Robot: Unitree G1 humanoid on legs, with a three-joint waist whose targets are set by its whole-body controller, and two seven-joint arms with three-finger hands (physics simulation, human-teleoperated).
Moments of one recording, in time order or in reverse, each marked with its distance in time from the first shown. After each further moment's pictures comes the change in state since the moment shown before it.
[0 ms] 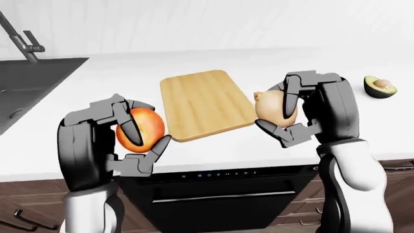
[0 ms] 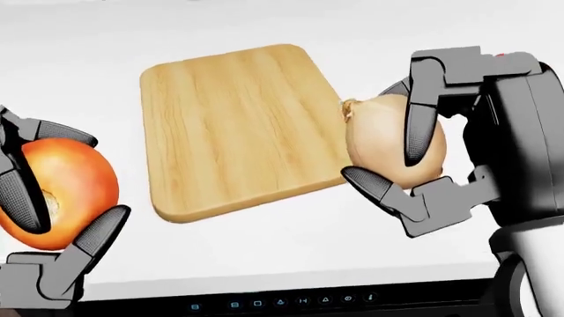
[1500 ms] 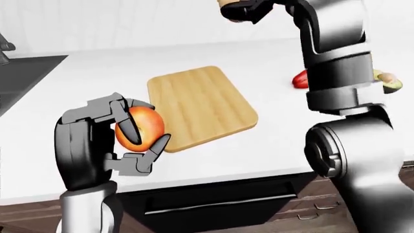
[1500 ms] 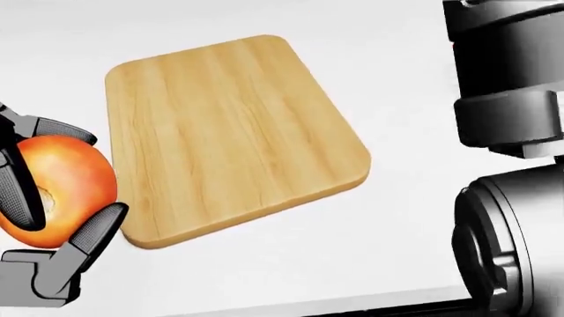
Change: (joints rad) left arm -0.019 0.007 0.010 -0.023 -0.028 0.052 0.000; right arm -1.189 -0.161 0.022 1.468 -0.020 -0.169 0.194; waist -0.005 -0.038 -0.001
